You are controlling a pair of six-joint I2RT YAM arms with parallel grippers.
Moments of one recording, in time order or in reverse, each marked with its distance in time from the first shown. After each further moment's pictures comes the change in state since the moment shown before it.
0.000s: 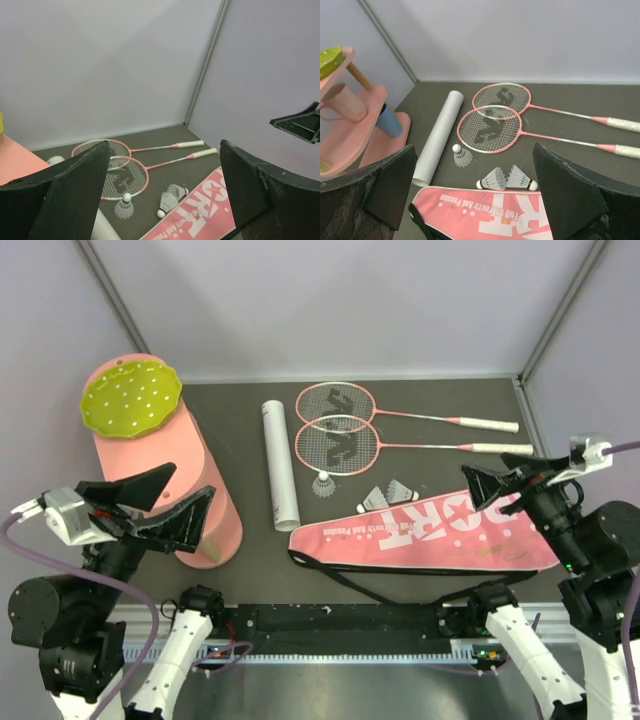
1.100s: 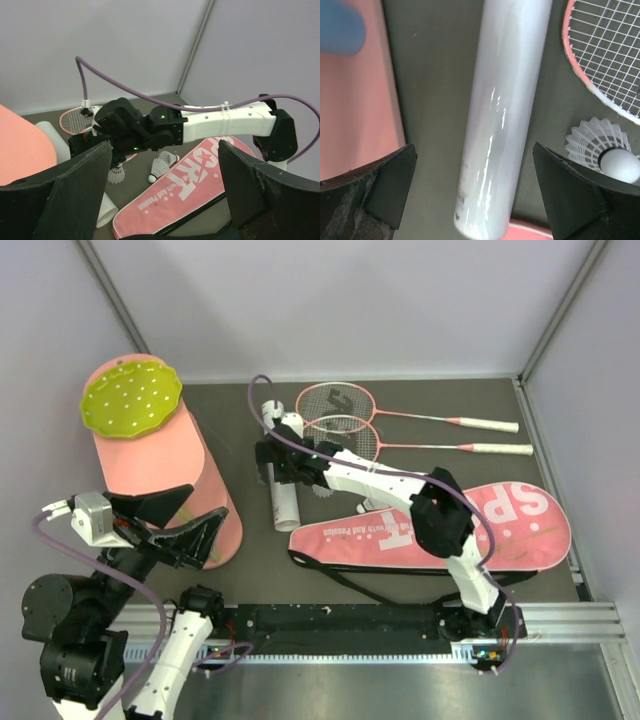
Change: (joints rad) left arm -0.005 -0.034 -0.020 -0.171 0.065 0.000; right arm 0.763 1.636 0.664 0.130 0.414 0.341
